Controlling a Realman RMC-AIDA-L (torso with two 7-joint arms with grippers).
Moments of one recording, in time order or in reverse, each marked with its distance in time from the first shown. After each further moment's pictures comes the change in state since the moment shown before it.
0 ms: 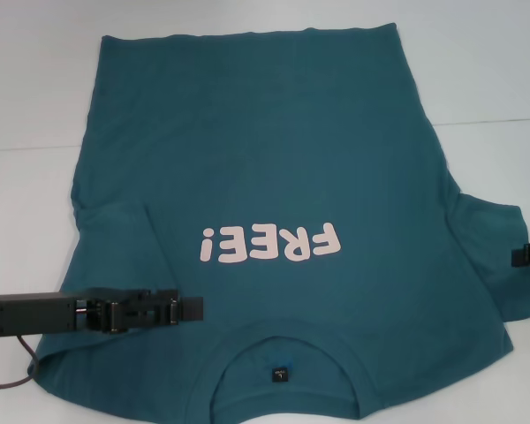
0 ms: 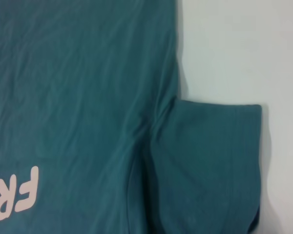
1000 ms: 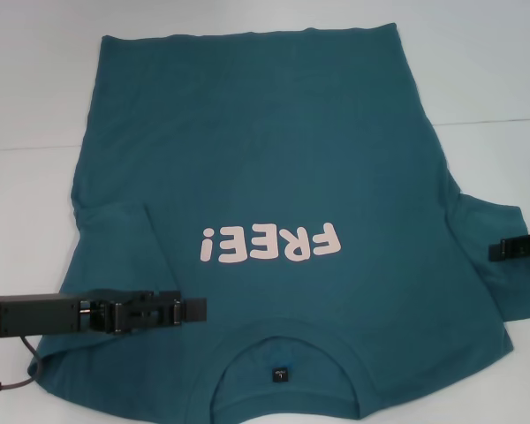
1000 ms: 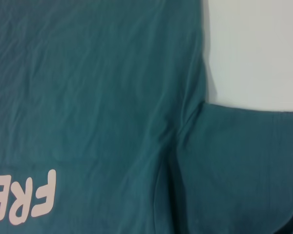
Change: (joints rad) left arm -0.001 -0.004 0.005 -0.005 0.003 -0.008 -0.003; right arm 0.043 0.017 -0.007 0.041 -0.005 0.037 -0.001
